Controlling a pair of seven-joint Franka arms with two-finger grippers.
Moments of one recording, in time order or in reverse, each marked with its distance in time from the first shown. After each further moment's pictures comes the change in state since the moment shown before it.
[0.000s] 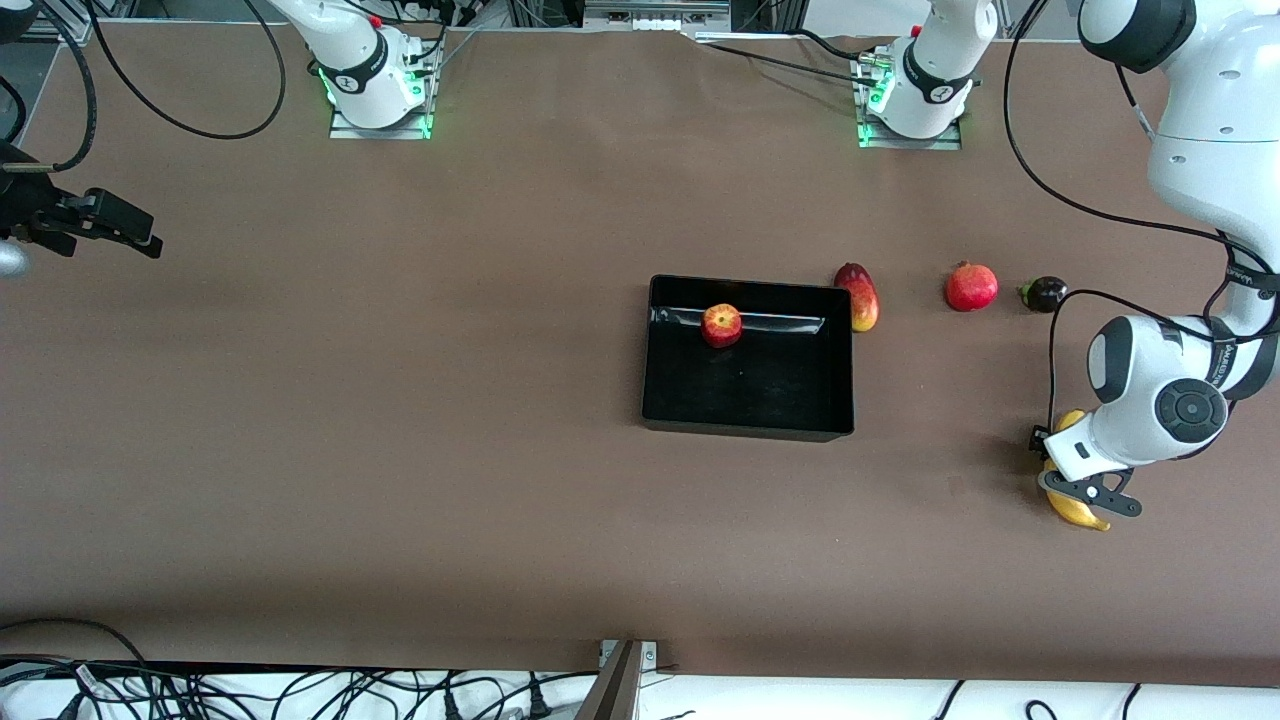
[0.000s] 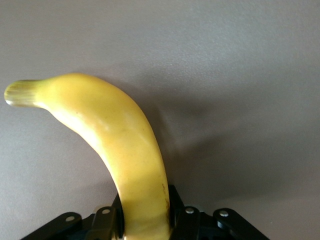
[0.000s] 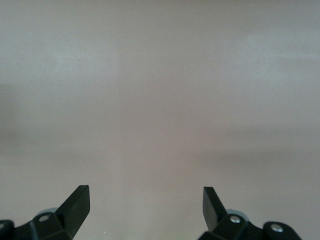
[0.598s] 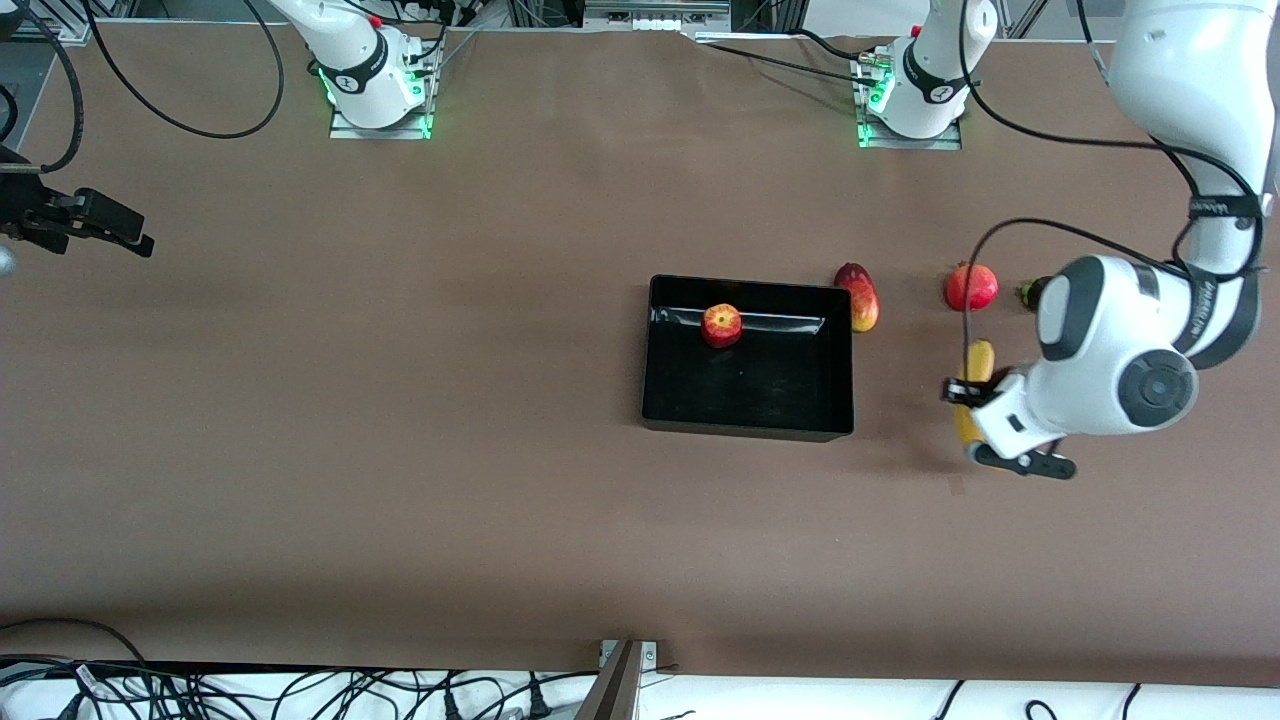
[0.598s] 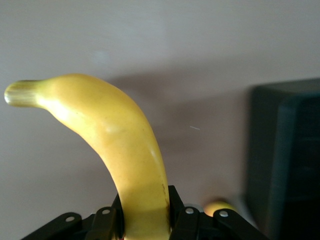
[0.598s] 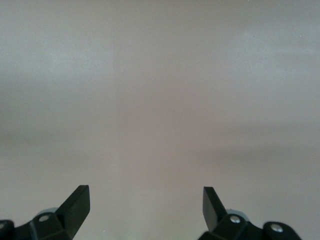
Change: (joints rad) left arm -0.274 -0.277 -0.040 0.004 -0.346 -0.500 -0.306; right arm 0.001 0.001 -0.014 -0.001 0.000 -0.007 0.000
